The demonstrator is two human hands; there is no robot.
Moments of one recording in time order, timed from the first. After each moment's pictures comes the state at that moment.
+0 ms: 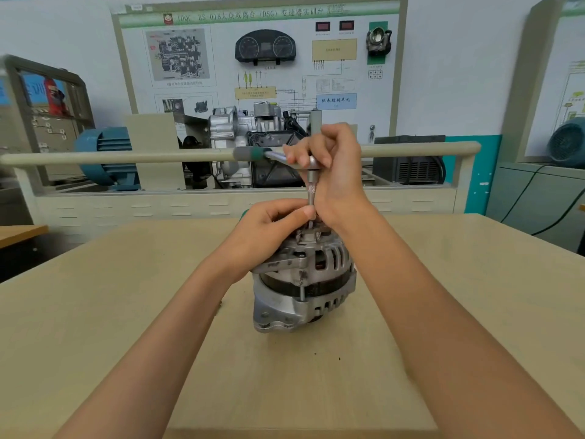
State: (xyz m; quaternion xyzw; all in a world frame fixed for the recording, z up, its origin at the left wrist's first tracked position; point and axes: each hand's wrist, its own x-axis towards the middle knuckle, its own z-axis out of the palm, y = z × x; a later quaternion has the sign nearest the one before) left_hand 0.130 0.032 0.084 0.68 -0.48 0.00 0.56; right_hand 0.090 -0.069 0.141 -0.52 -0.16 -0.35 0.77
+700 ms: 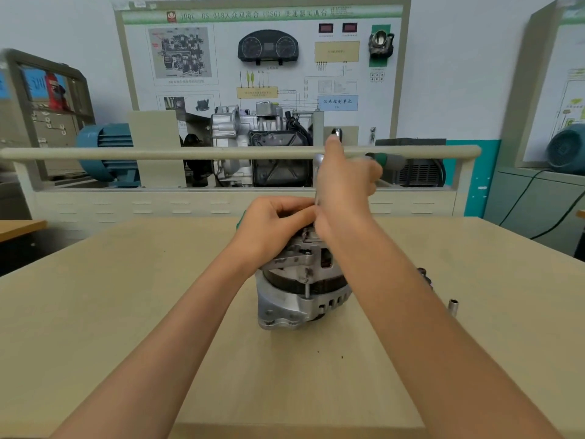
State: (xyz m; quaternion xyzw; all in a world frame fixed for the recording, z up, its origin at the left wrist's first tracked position) left_hand 0.132 0.030 0.083 0.68 -0.45 0.05 0.58; right_hand 0.083 -0.048 0.138 -0.49 0.15 -0.44 0.74
